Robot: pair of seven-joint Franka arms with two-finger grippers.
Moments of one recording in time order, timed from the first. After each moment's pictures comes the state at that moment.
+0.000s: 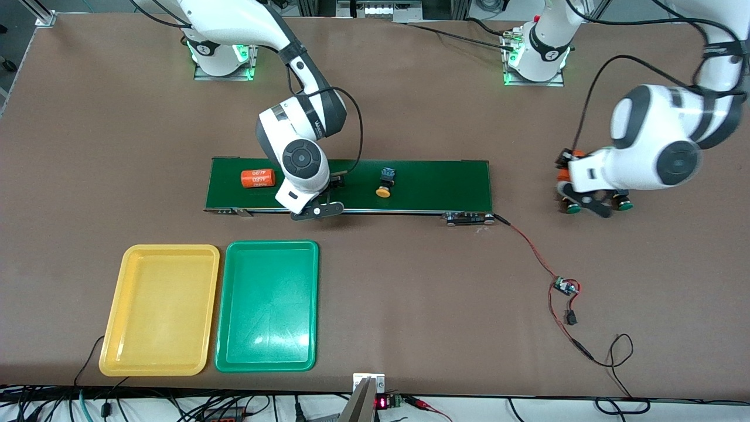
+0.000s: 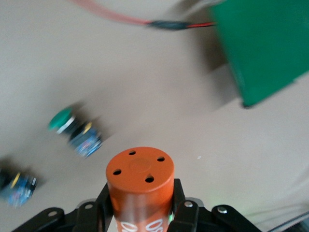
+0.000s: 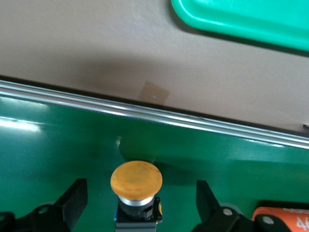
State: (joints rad) left arm 0.10 0.20 -0.23 -2.01 -0.01 1.81 0.48; right arm 0.76 0.60 -0.17 -1.67 0.14 2.02 0.35
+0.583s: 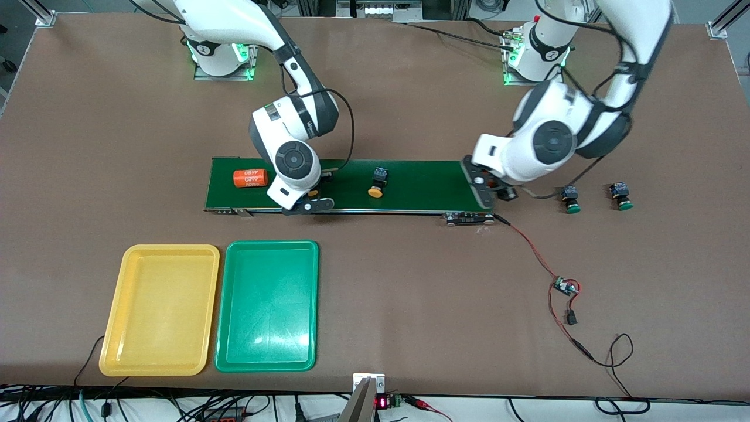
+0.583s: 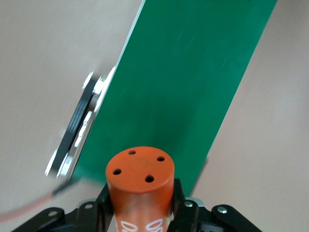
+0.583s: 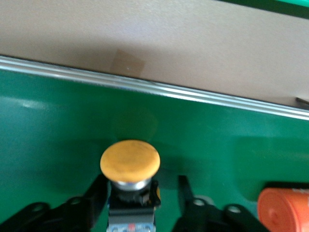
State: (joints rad) left arm 0.00 0.32 -0.47 -2.00 -0.01 2.12 0.71; right arm 0.75 0.54 -0.17 -1.76 0.14 2.00 0.35
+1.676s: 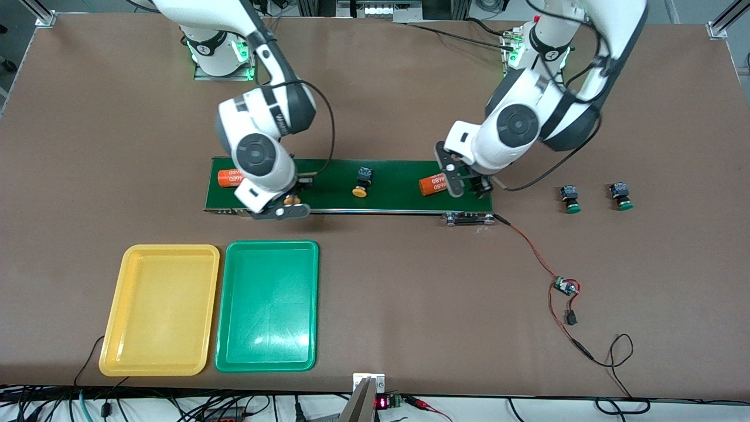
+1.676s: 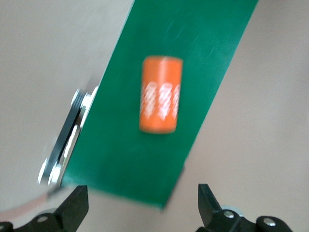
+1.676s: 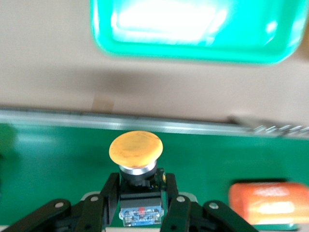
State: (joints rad) left arm -0.03 0.24 -0.46 -1.97 -0.01 2.00 0.59; right arm 0.71 0.47 -0.27 -1.68 0.13 1.96 0.36
